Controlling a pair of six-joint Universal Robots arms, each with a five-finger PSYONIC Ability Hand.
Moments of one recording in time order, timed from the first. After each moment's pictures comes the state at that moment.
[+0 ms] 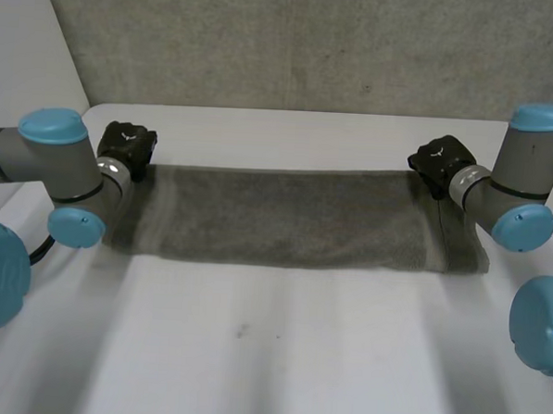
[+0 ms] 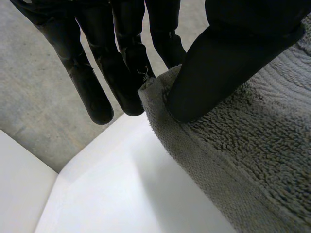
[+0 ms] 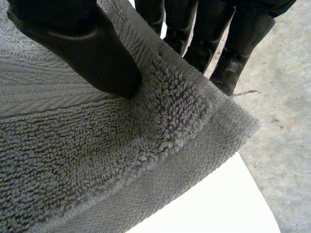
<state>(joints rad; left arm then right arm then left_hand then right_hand) 4.50 -2.62 -0.72 3.21 -1.52 3.57 1.78 -0.29 0.15 0.43 1.33 2.35 1.19 1.22 1.22 1.22 1.03 1.33 1.33 1.34 1.34 1.17</state>
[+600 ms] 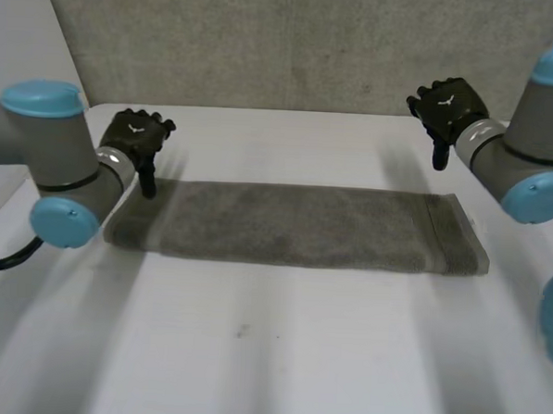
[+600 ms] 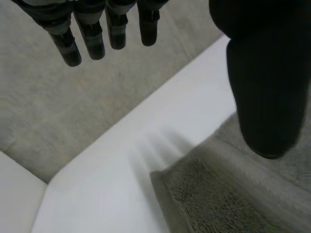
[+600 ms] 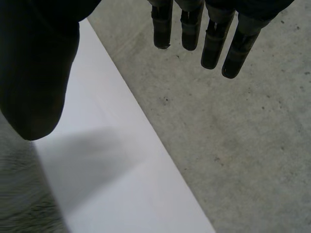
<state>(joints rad) 4.44 -2.34 -0.99 3.14 -1.54 3.54 1.82 -0.56 0.36 0.34 1.36 2.47 0.18 0.17 0.17 0.17 0.03 0.23 0.26 0.25 0.26 0.06</state>
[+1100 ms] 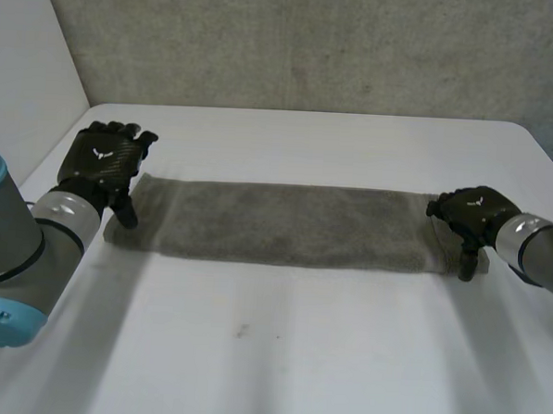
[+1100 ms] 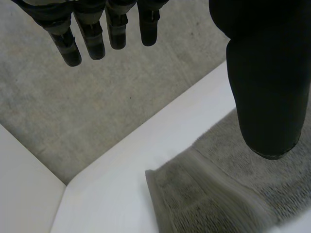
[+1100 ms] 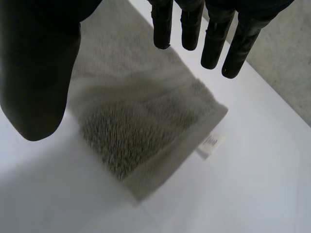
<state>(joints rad) 4.44 -1.83 -1.72 3.46 -1.53 3.49 1.68 -0.99 1.33 0.17 1.29 2.49 0.18 0.17 0.17 0.17 0.03 0.23 0.26 0.25 0.26 0.06</state>
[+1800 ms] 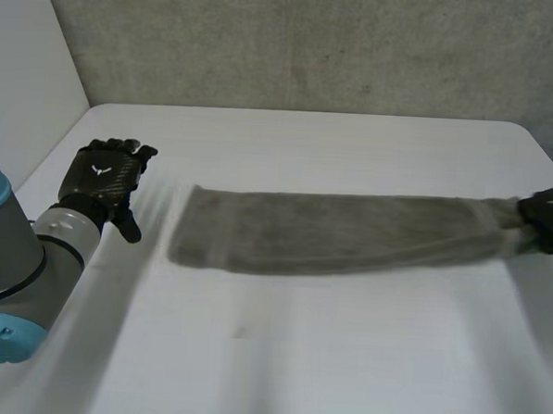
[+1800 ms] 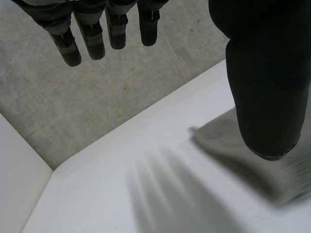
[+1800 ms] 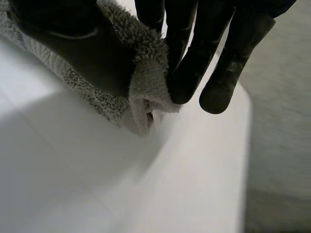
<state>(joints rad) 4.45 -1.84 -1.78 3.50 -1.53 3.41 1.41 -0.91 1.29 0.04 1.28 2.33 0.18 0.17 0.17 0.17 0.03 1.31 1.31 1.32 1.34 1.17</state>
